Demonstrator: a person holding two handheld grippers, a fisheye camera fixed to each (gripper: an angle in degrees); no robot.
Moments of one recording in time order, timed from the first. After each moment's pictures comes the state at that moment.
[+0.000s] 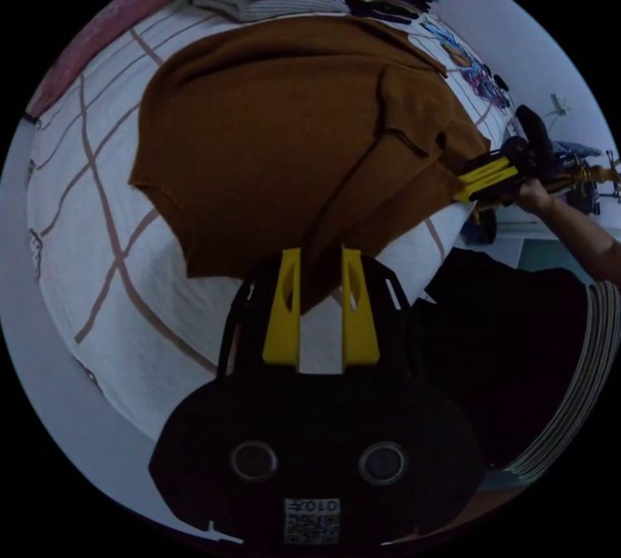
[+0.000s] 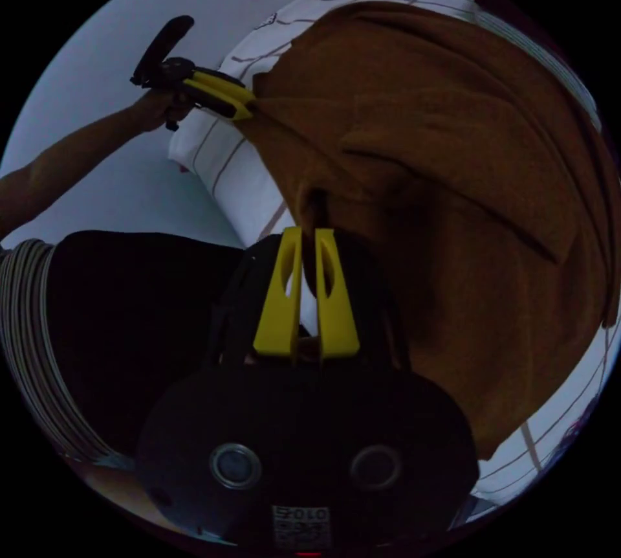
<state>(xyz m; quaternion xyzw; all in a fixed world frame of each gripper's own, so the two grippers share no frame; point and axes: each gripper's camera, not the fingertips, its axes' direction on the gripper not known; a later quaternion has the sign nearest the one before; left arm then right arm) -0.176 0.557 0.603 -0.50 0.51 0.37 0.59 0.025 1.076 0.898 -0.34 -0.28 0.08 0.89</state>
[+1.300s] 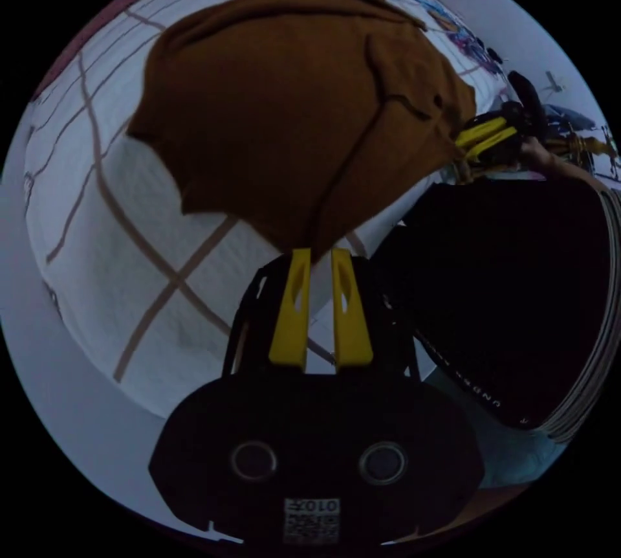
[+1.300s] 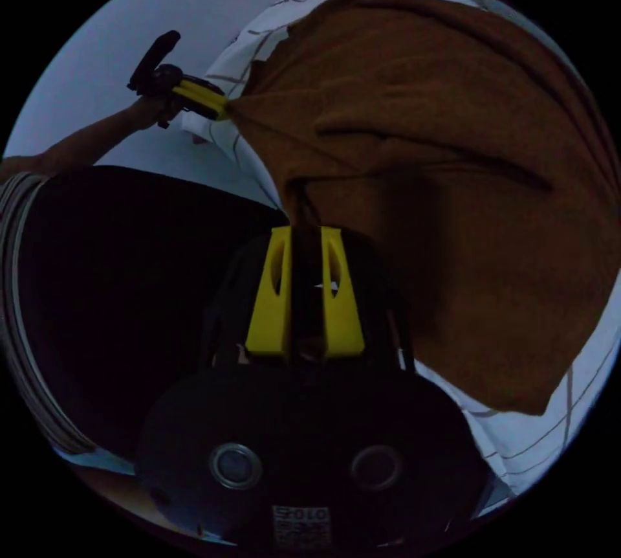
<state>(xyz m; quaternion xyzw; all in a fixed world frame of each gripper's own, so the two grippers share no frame) -0.220 0.581 0.571 -0.54 0.50 0.40 0.55 -0.030 1.039 0.814 -0.36 -0.30 0.08 0.88</state>
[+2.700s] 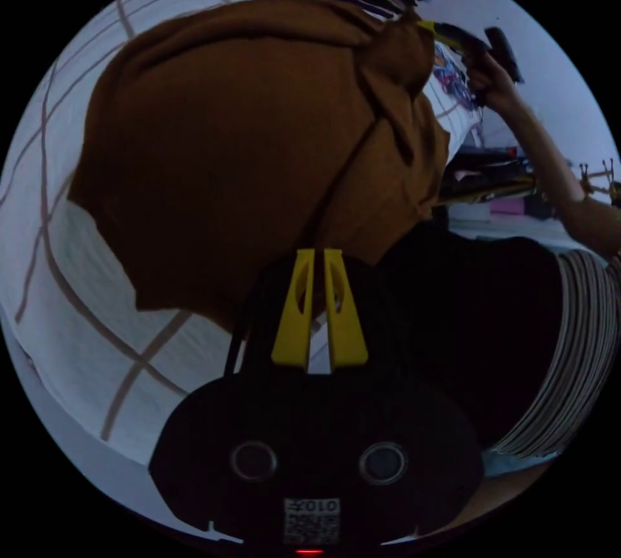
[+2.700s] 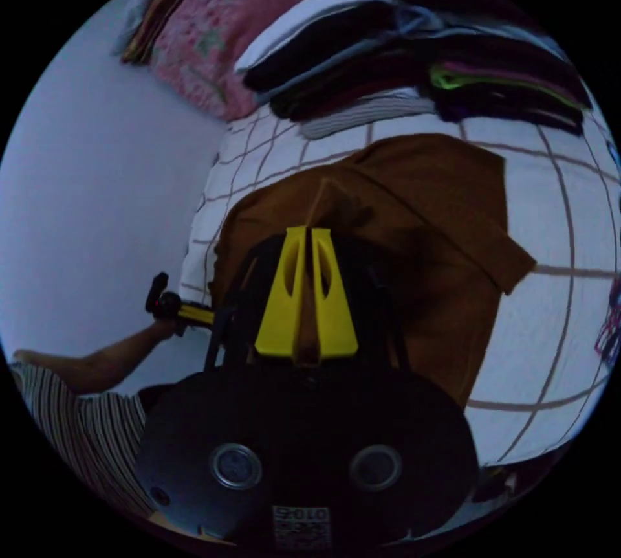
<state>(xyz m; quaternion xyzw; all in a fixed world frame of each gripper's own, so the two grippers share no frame) -0.139 0.504 0.617 -0.57 0.56 0.31 0.51 0.257 0.947 0.685 -0.17 -0.19 0.37 0.90</state>
